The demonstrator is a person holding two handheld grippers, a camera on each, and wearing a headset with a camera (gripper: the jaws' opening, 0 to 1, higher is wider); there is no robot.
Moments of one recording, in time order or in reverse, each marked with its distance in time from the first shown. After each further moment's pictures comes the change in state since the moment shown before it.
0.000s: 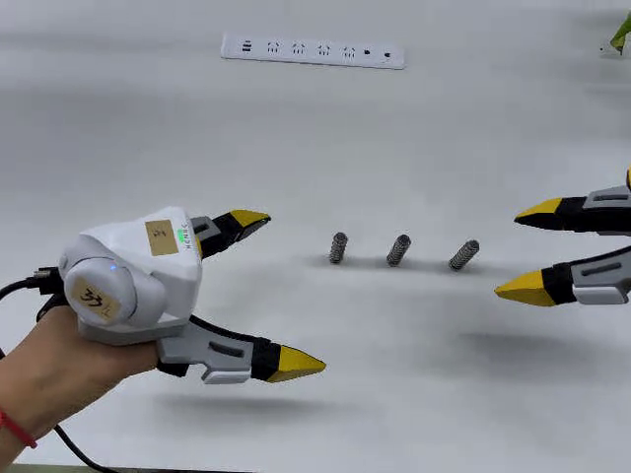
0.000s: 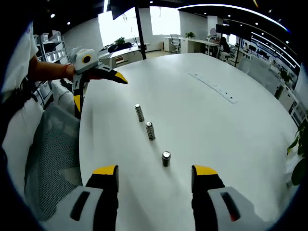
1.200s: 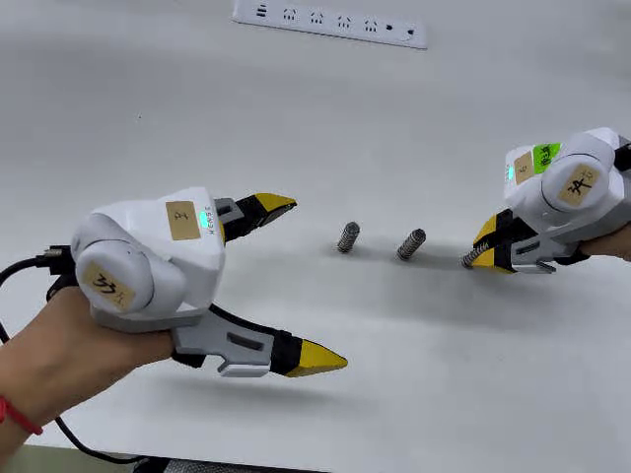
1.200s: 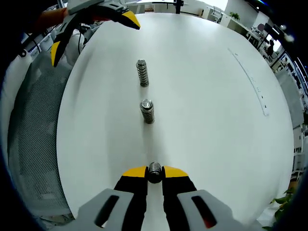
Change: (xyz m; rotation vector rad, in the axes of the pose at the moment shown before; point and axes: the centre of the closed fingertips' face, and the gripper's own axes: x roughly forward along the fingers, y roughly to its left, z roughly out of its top) left arm 0.012 -0.003 0.008 -0.019 -0.045 -0.031; right arm 0.083 -0.017 -0.015 -0.337 0.450 0.090
